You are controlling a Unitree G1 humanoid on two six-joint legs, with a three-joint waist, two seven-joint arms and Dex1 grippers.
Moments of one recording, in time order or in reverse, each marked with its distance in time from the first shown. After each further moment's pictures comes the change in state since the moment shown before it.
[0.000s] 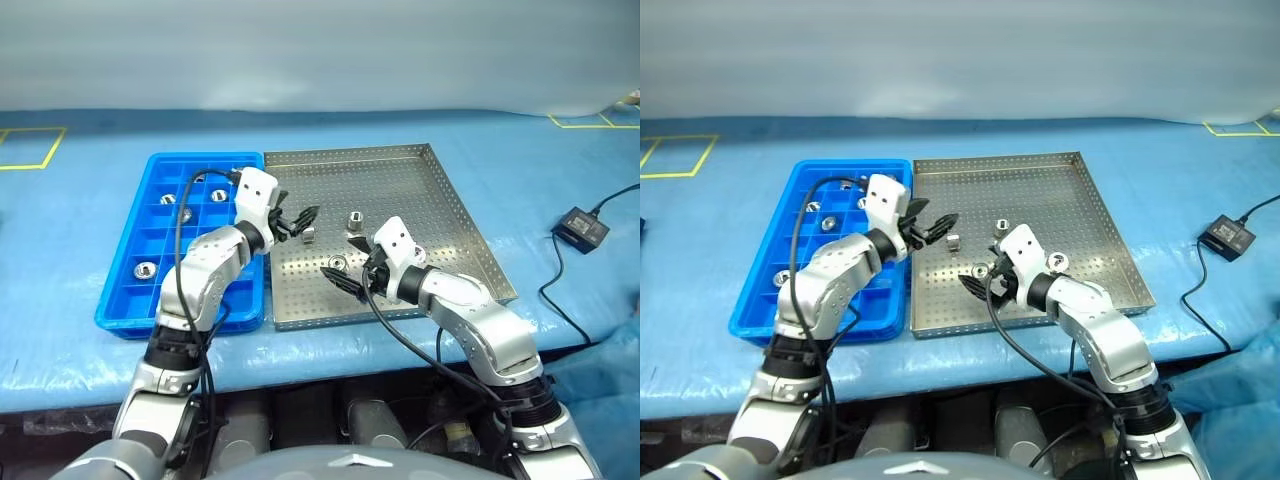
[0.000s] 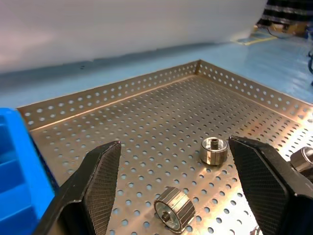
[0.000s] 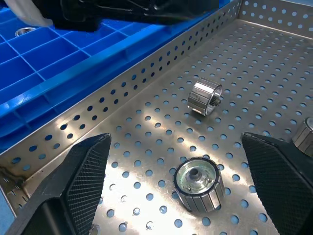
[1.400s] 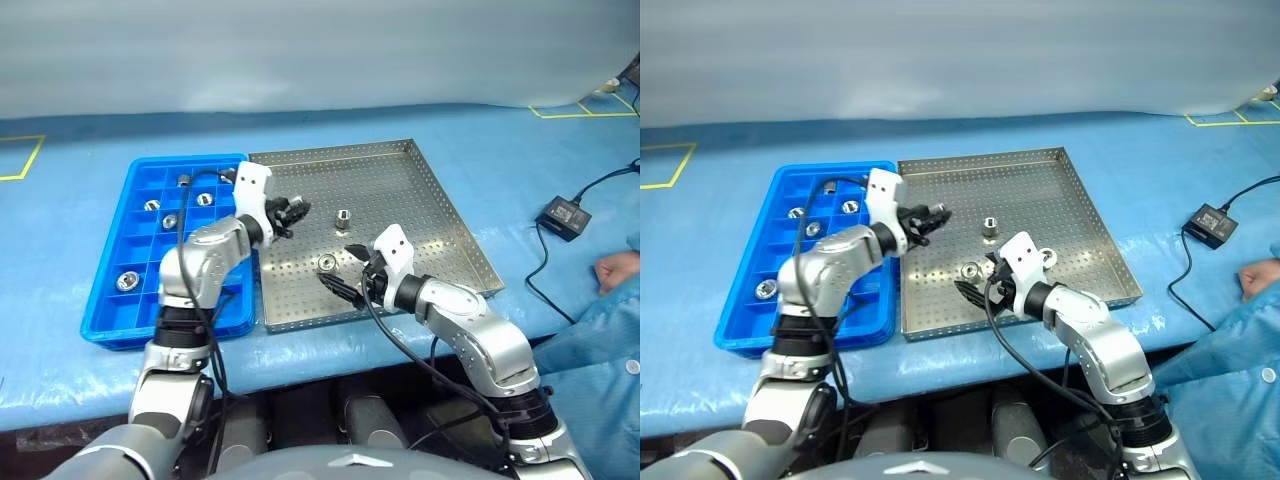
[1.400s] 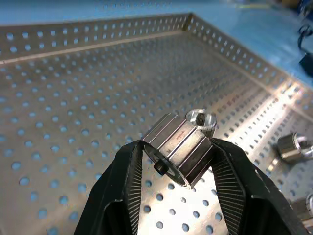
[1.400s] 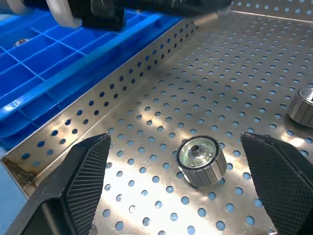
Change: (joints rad) left arm -0.044 -0.032 0.188 -0.040 -0.072 0.236 0.001; right arm 0.042 0.037 -0.007 -0.021 0.045 0.007 0.020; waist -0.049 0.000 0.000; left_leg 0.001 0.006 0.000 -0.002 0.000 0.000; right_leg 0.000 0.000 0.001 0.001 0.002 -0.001
